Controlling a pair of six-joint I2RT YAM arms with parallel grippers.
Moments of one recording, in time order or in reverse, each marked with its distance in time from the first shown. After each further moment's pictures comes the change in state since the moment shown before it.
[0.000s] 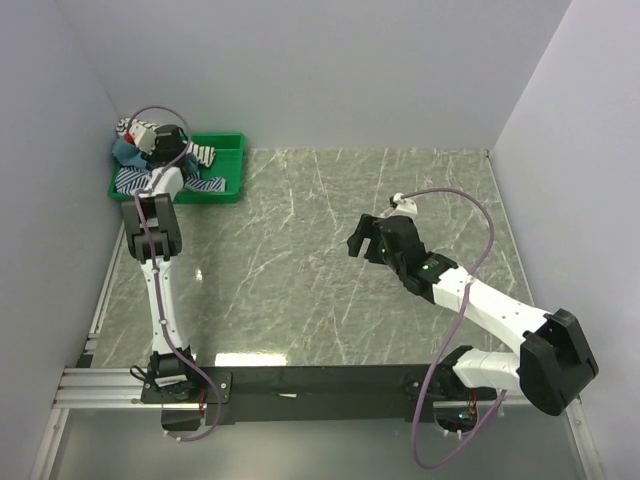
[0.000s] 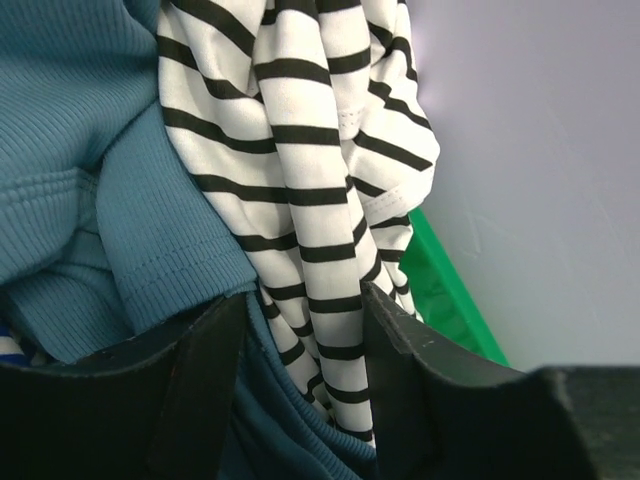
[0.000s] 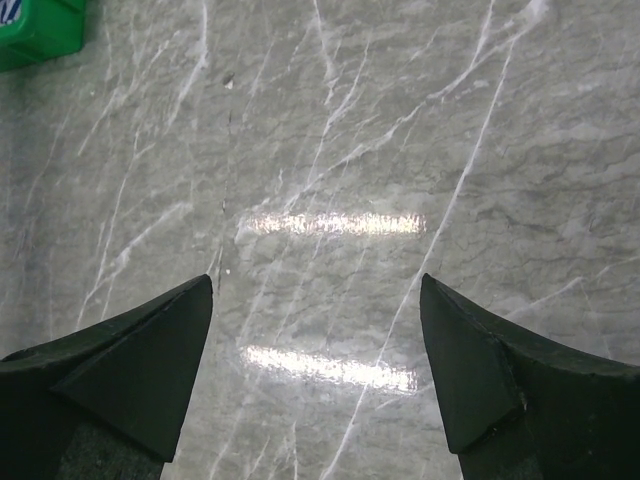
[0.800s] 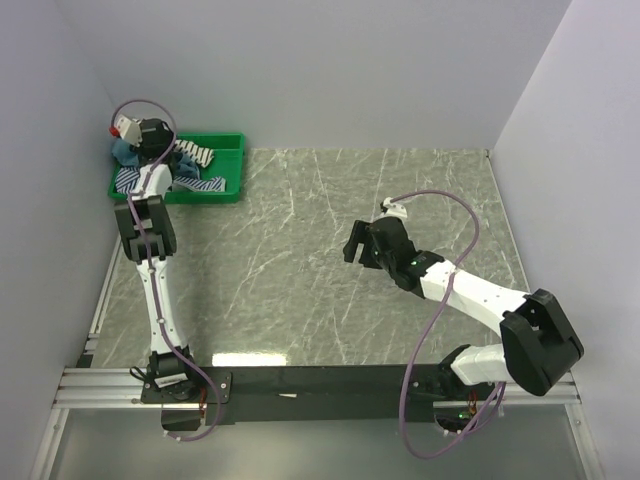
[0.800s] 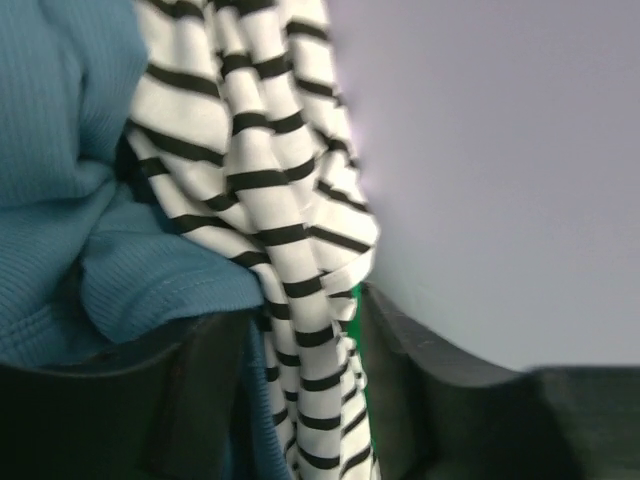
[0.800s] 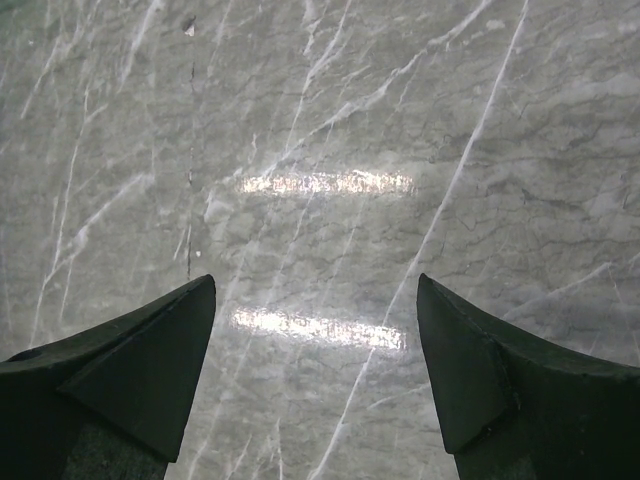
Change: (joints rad) left arm 0.058 0.042 0.123 0.023 0.134 -0.017; right arm 0.000 0.121 0.000 0.018 -0.043 0.015
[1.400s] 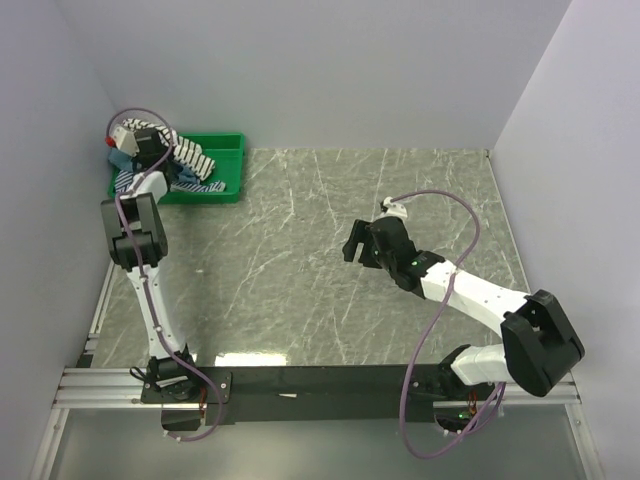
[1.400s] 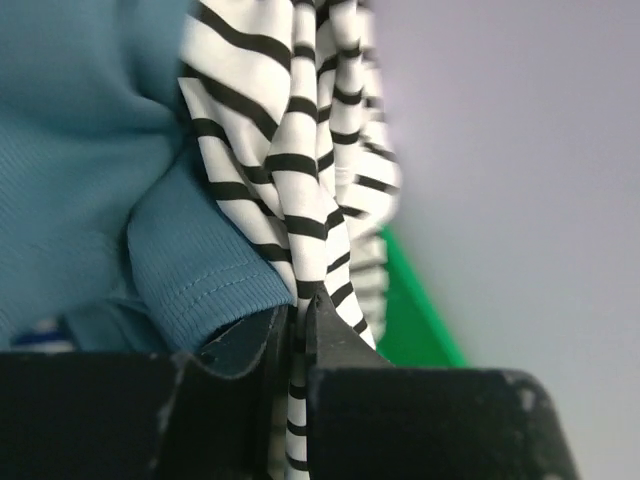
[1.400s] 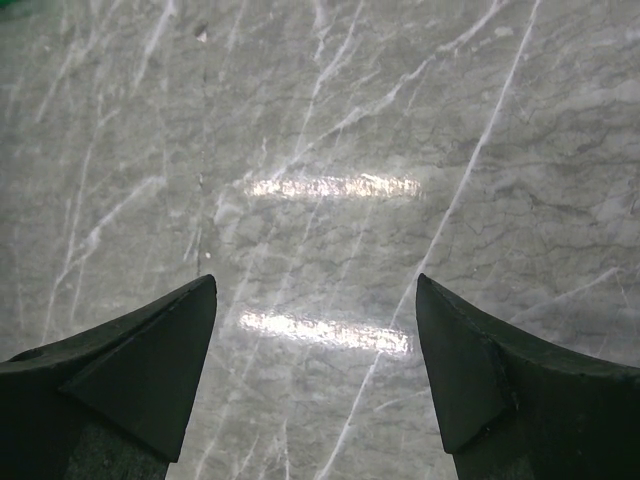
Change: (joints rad) left arm 0.010 -0.230 -0.381 0.094 0.071 -0.034; right arm 0.000 -0.002 -0.002 0.009 -0.006 0.002
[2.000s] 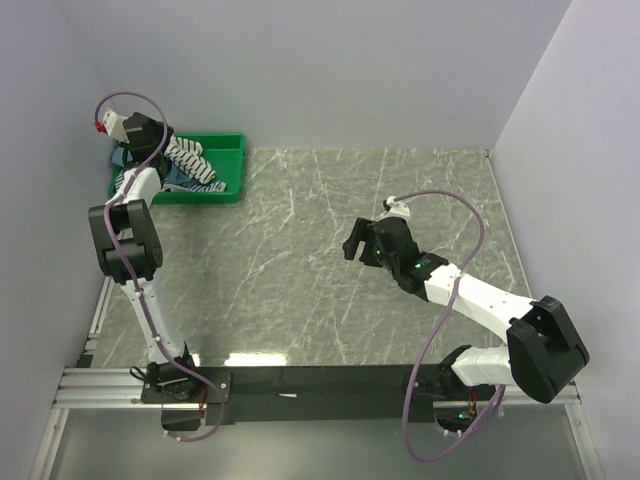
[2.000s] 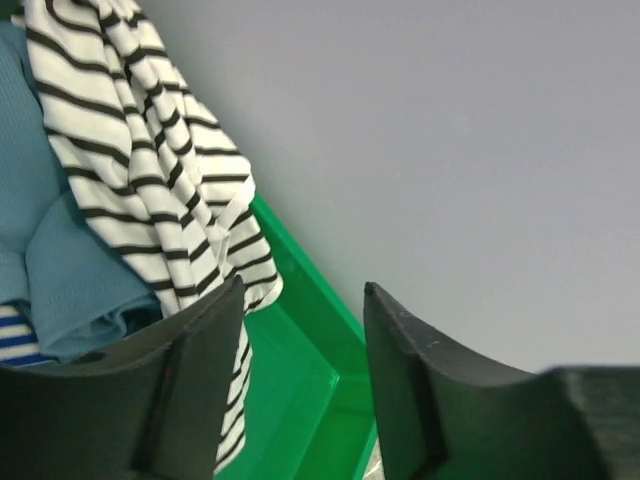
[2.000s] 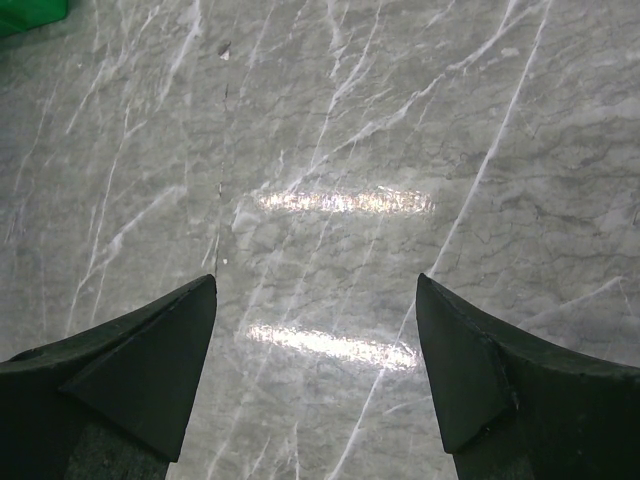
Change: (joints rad) left arm -0.008 -0.240 -0.148 0.040 0.093 0.000; right arm 0.000 -0.040 -0.014 0.029 0.000 0.002
